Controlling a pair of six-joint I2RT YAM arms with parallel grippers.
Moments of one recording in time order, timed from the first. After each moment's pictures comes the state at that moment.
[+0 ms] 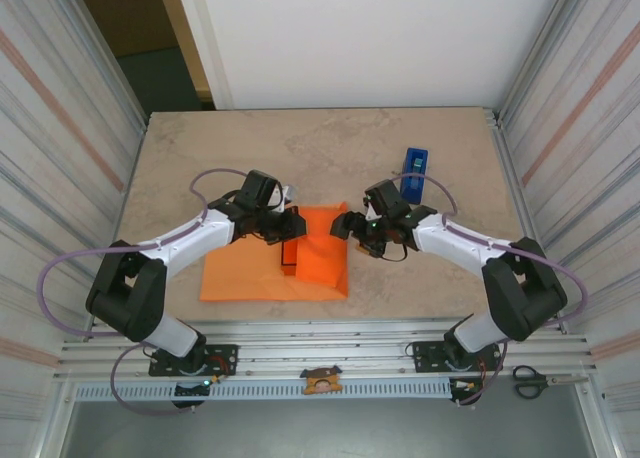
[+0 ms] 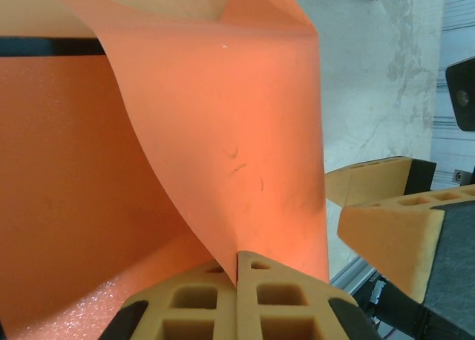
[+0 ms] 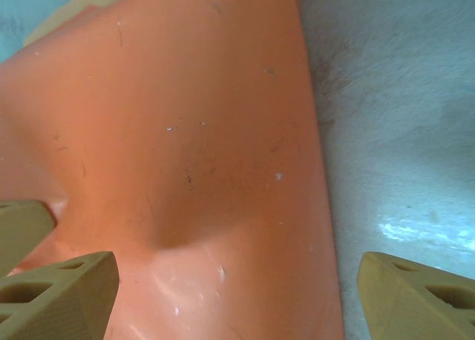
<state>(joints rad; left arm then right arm) -0.53 1.51 0.95 -0.37 0.50 -0.66 0.60 1.50 0.88 -0.34 -0.38 0.93</state>
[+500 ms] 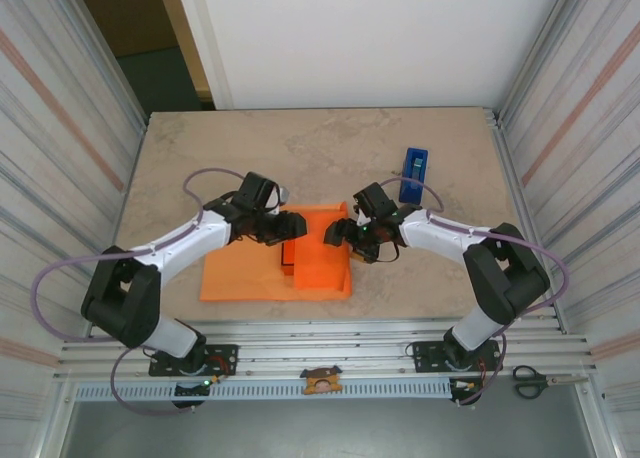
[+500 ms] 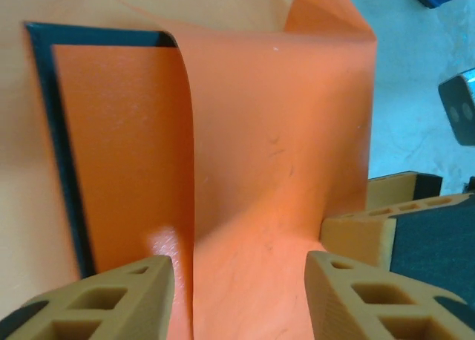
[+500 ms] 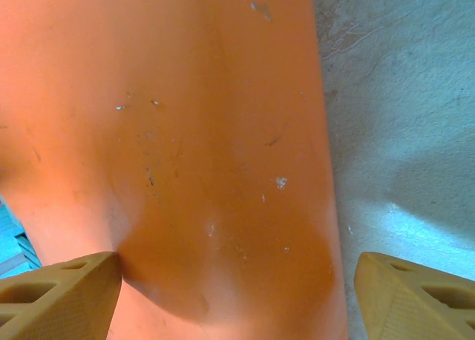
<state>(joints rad) -0.53 1.46 0.95 -0.48 0.36 -0.65 0.63 1.61 0.92 -0.38 -0.40 0.92</state>
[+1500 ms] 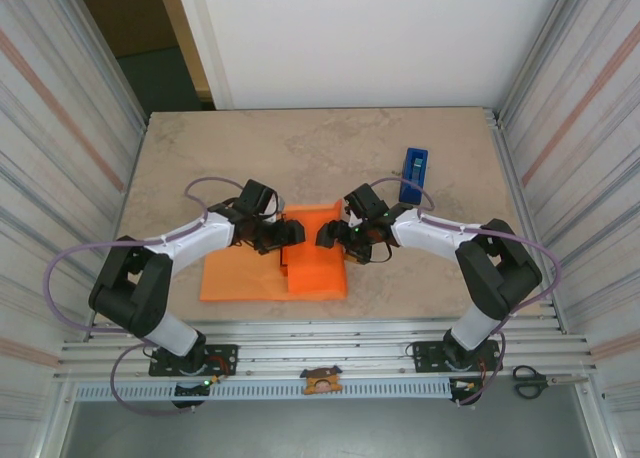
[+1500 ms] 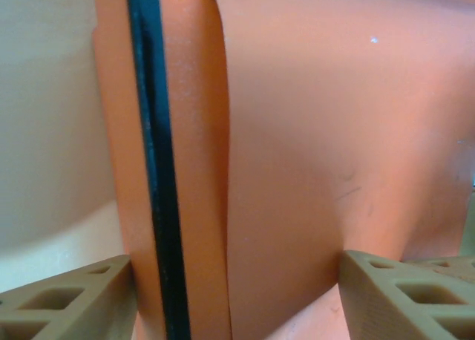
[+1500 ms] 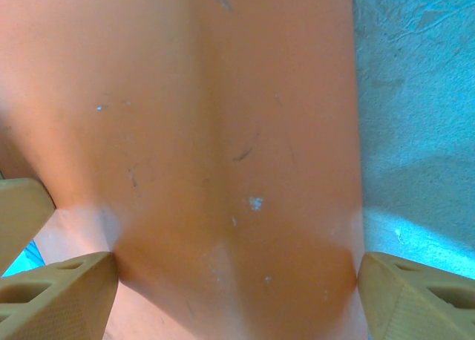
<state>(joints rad) -0.50 1.54 0.89 -0.42 0.38 -0.63 0.68 1.65 0.96 -0.37 -0.40 0.94</state>
